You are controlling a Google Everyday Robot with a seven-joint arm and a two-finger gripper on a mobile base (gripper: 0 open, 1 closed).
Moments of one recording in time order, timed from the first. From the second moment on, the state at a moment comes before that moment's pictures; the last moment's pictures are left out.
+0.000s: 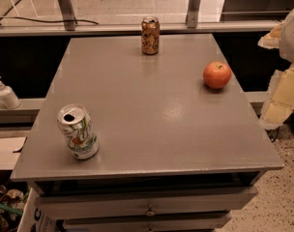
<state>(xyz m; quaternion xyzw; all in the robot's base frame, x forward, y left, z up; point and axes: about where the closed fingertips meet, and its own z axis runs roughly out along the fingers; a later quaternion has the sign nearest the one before) 0.438 -0.217 0.976 -0.60 0.78 -0.03 0.16</state>
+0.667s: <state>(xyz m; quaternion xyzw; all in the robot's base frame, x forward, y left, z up) 0.436 -0.220 0.970 -0.60 0.79 -0.03 0.16</state>
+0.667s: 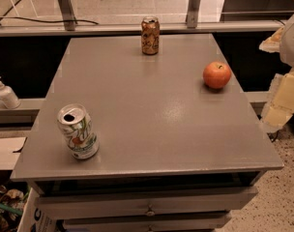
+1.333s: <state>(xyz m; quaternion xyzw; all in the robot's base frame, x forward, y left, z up) 0.421 -0.206 0.901 -0.56 0.80 0.10 0.19</state>
